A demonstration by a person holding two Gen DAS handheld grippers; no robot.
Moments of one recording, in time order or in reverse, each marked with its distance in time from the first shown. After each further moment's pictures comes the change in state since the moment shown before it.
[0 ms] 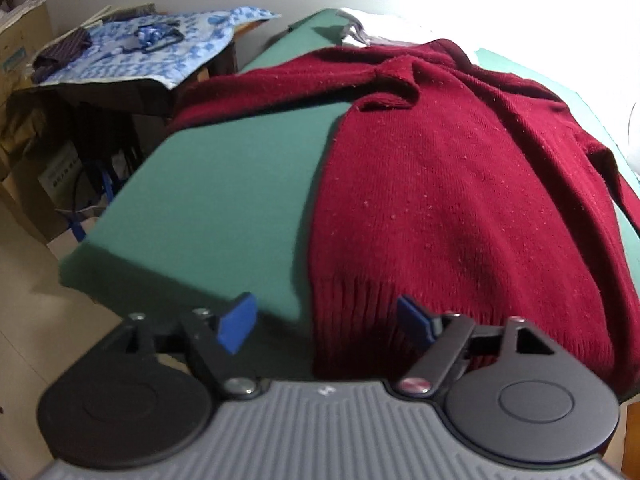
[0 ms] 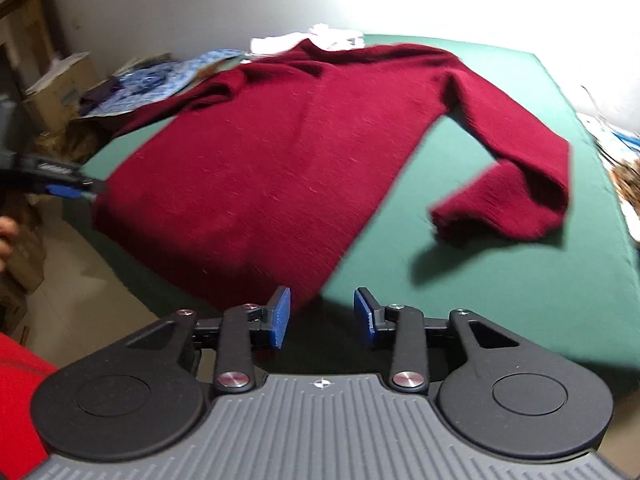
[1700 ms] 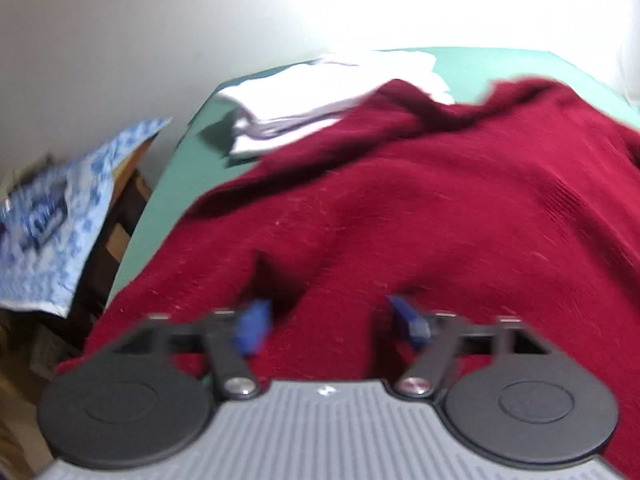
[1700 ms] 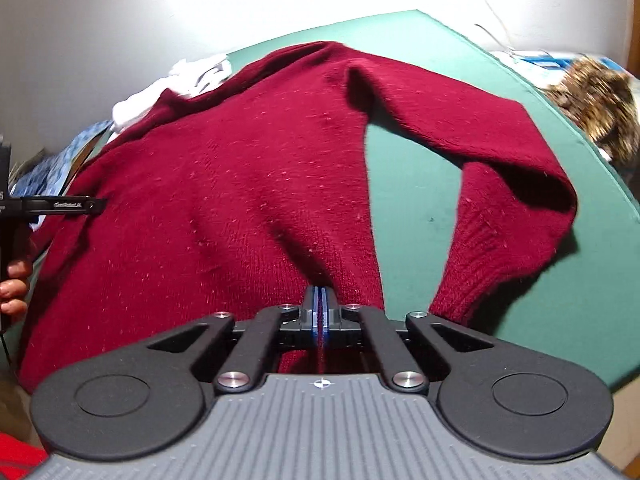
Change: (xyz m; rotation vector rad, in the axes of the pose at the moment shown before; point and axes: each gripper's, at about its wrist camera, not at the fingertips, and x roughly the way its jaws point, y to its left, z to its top) left arm 0.153 -0.073 0.182 0.348 -0.141 0.000; right arm 0.072 -0.015 0.058 0.459 -0.041 -0.288
